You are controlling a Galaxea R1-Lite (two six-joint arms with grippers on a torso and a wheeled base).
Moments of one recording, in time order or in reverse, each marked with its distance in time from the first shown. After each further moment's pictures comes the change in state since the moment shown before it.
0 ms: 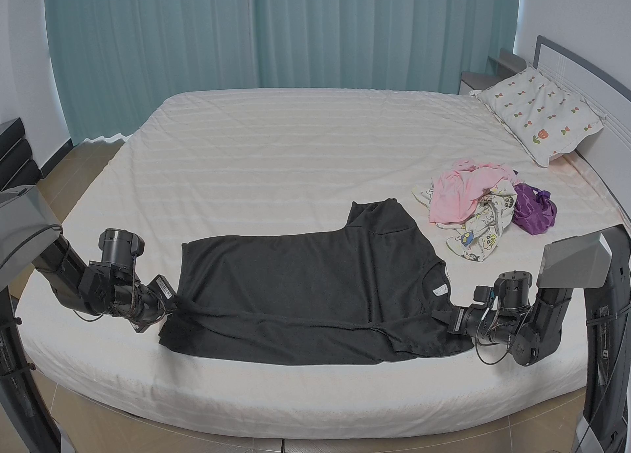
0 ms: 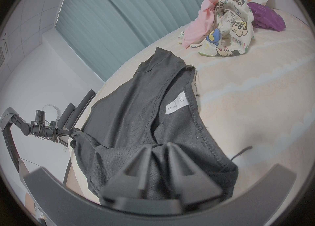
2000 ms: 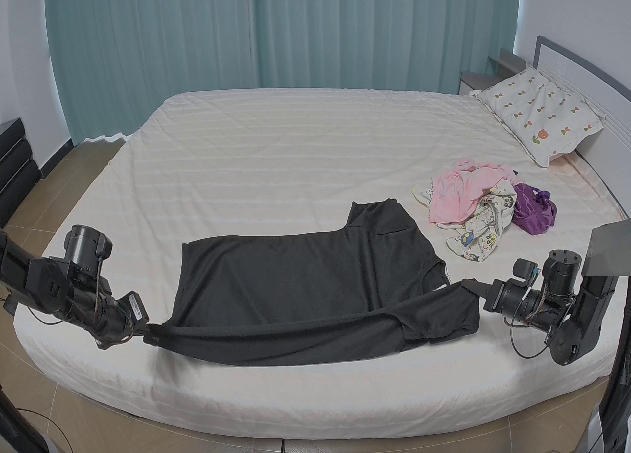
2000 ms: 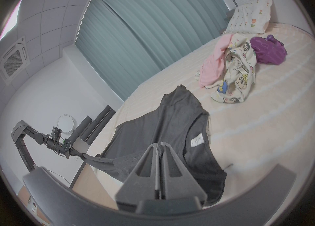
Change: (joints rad) left arm 0.012 -0.328 0.111 0.382 0.021 0.156; right arm -0.079 -0.273 0.249 -0.217 0.124 0.071
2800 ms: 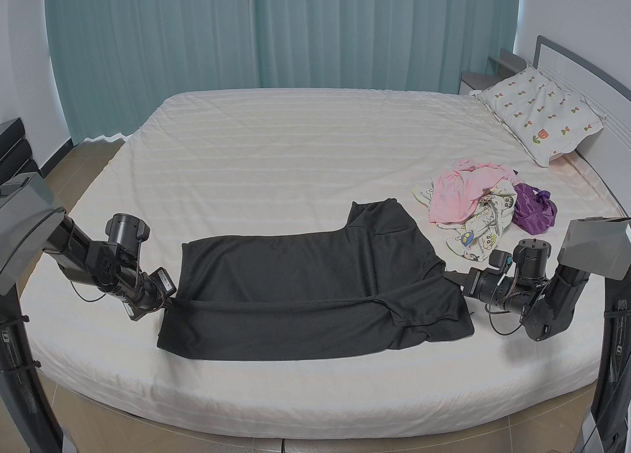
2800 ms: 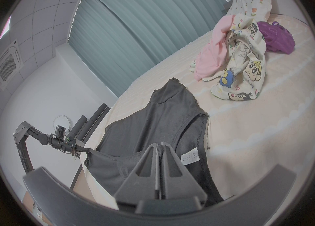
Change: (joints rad) left arm 0.001 0.378 -0.331 -0.097 0.043 -0.050; right arm 0.009 0.159 -0.344 0.242 -0.009 0.000
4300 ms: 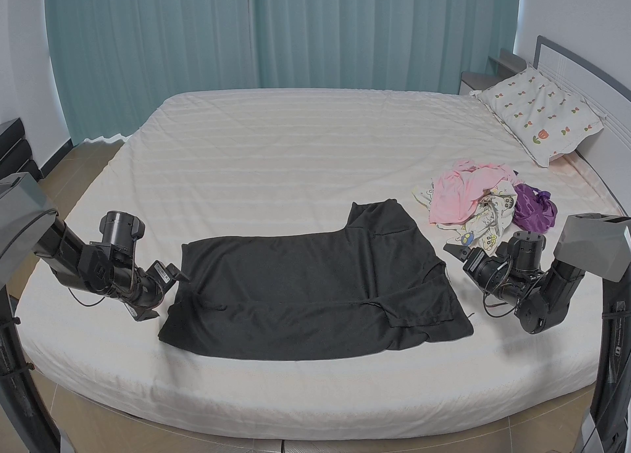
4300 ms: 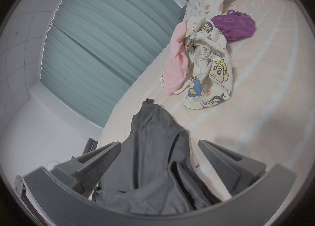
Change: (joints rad) left arm -0.006 -0.051 0.067 -0.087 -0.060 -0.160; right arm 0.022 0.009 -0.084 0.039 -0.277 0.328
